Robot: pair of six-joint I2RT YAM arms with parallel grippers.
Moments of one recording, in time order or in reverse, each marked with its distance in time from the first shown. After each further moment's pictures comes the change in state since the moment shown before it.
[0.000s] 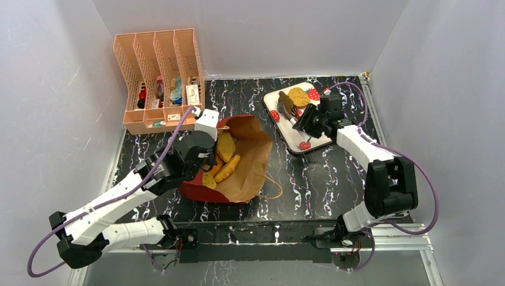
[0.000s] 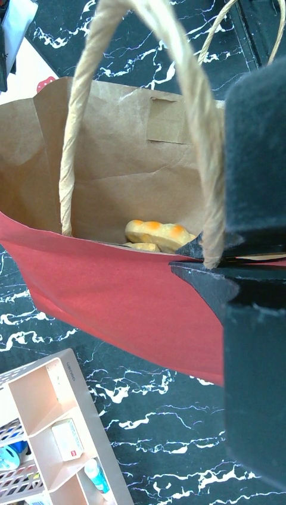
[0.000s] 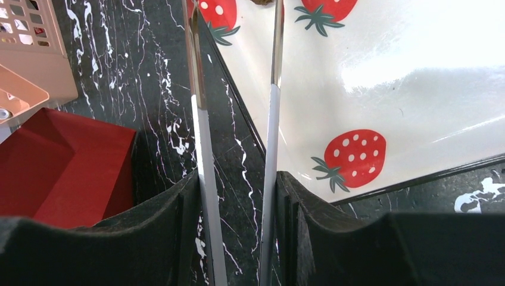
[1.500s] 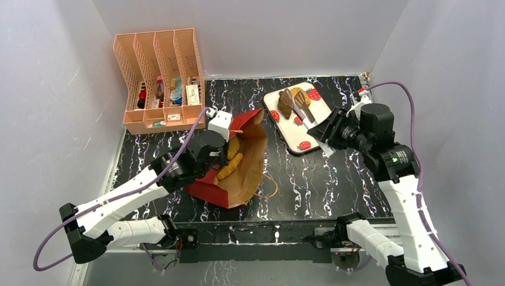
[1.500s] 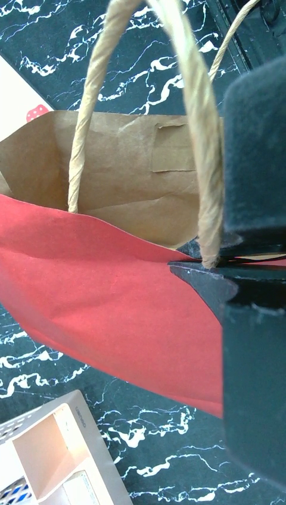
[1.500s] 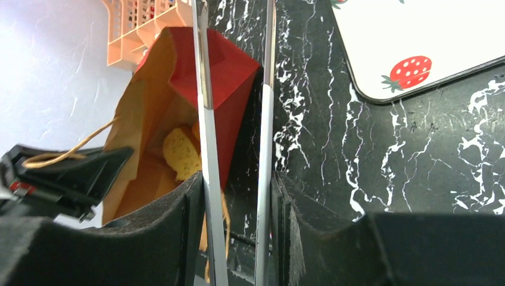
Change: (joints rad) left arm 0.000 0.057 -0.061 0.136 0.083 0.016; right arm 0.045 -0.624 0.177 -0.539 -0.061 0.027
